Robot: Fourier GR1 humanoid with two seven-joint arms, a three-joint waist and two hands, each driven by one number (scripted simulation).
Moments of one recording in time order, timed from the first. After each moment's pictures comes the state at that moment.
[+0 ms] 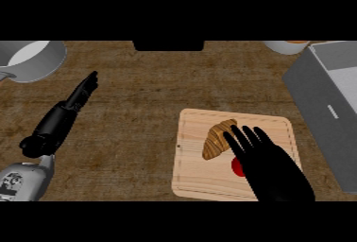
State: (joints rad) left arm -0.21 0.41 -0.14 -1.52 0.03 -0.07 -0.10; right arm -0.29 -0.51 0.68 -2.07 0.67 0.60 0.87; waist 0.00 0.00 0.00
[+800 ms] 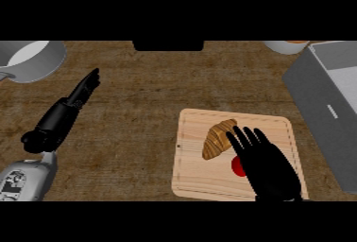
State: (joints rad) left arm -0.23 0.34 -0.06 -1.54 -0.03 -0.15 -0.06; right arm -0.19 -0.42 0.62 -1.93 0.88 0.59 0.70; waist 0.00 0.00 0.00
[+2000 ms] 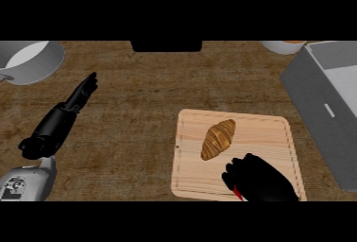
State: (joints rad) left arm -0.19 0.29 -0.01 -1.56 -0.09 -0.19 -0.07; right arm -0.12 -0.54 0.69 -1.84 1.04 0.31 0.03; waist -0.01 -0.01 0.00
